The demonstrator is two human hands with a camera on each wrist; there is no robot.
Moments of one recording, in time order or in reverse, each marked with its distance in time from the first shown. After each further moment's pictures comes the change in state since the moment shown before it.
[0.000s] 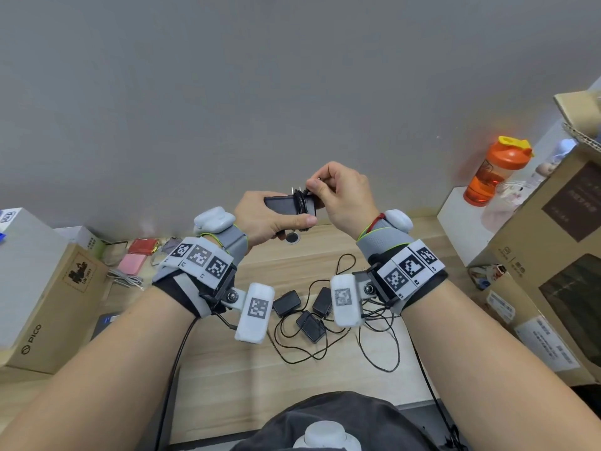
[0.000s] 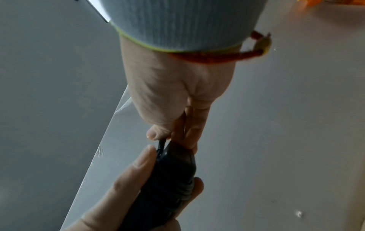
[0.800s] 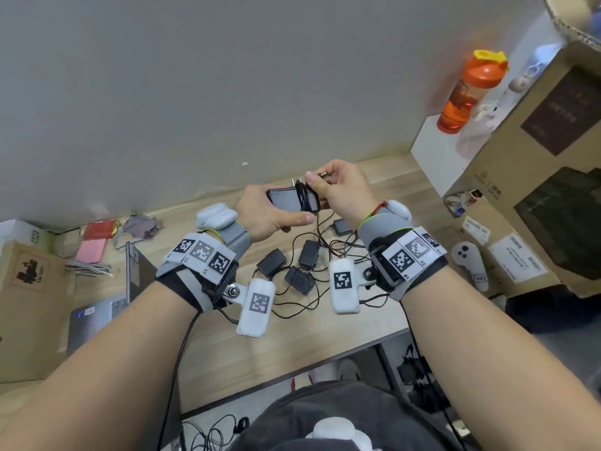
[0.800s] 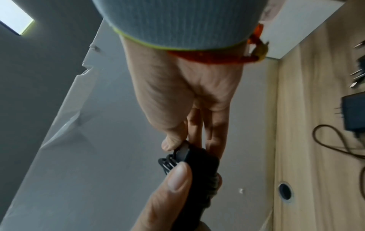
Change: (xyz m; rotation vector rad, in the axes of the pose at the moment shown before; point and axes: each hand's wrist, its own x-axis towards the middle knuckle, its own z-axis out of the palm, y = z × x) left_hand 0.009 -0.050 0.038 0.073 -0.182 -0.041; right_hand -0.047 0.058 0.007 0.298 0.039 0.524
